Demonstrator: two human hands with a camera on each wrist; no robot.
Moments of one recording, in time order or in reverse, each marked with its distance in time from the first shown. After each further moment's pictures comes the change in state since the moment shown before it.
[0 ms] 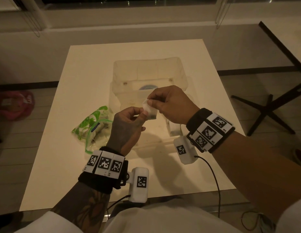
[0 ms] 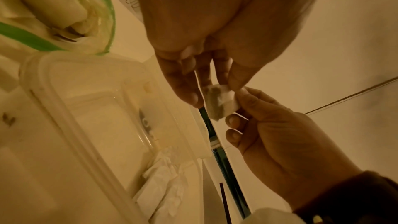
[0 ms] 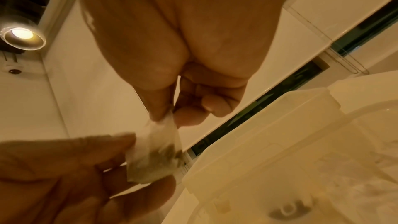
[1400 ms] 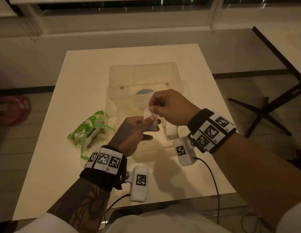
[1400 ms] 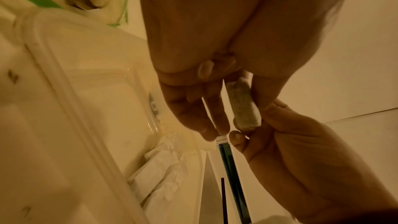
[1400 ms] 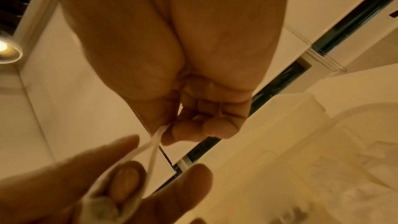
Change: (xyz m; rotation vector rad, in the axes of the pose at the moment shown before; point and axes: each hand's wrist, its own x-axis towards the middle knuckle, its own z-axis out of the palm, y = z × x) left_hand 0.009 0.002 0.015 -0.158 -0.304 -0.235; right_hand -0.001 0.001 -0.017 -0.021 -0.107 0.088
